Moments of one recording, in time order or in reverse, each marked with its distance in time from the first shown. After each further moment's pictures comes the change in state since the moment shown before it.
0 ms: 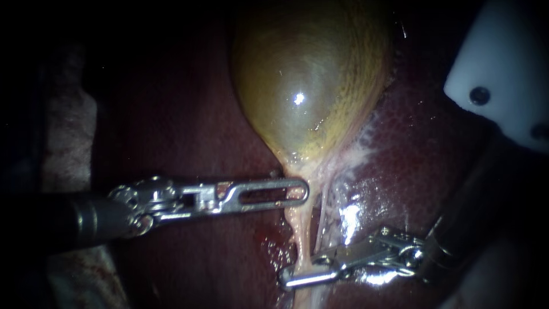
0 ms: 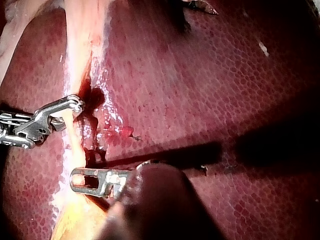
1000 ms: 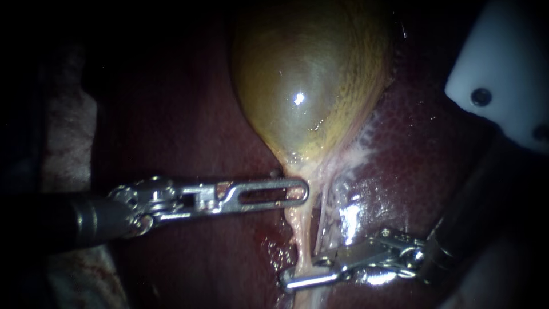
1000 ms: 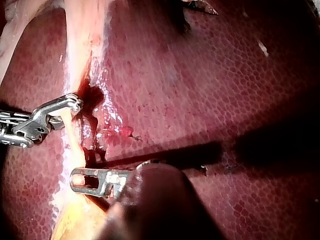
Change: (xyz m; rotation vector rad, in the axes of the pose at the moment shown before) right arm 0.000 -0.001 0.000 0.003 -0.004 0.001; left arm 0.000 0.000 0.000 0.000 0.000 0.000
